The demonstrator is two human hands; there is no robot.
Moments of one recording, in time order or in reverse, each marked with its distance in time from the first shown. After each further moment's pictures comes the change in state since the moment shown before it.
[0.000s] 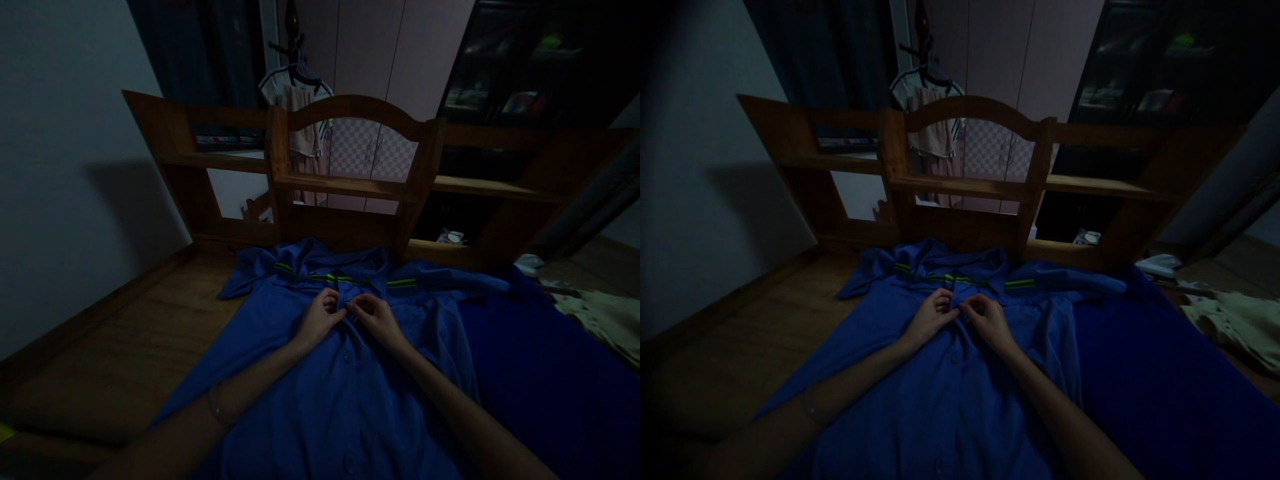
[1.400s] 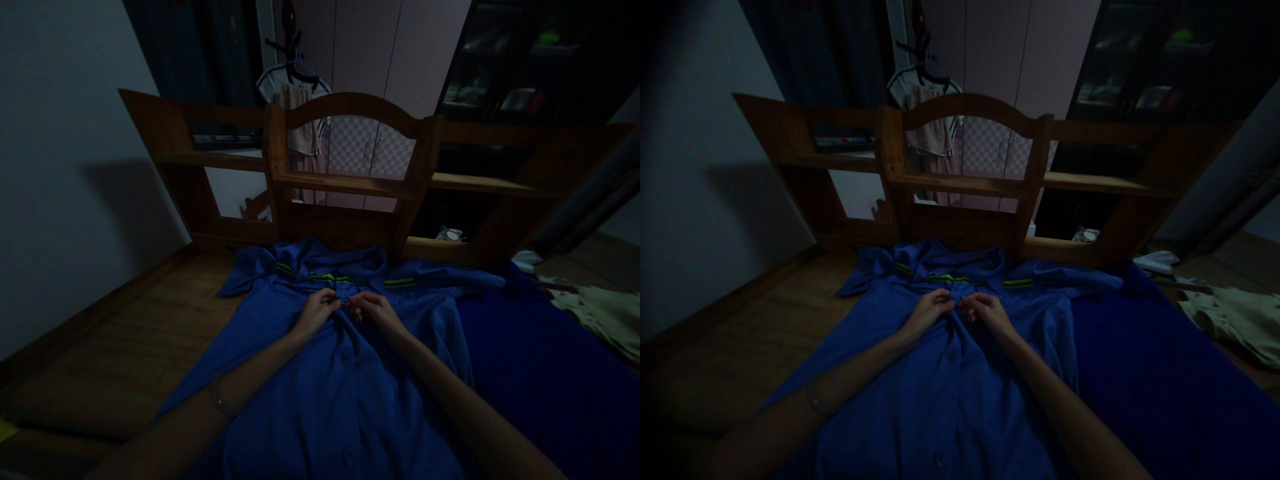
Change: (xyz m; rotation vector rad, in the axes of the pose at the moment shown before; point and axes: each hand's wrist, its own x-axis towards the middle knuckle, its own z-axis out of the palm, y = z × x) left_hand 0.008 -0.006 -0.004 -0.109 -0.002 -0.115; right_hand 0.005 -0.009 -0.008 0.442 -0.125 0.229
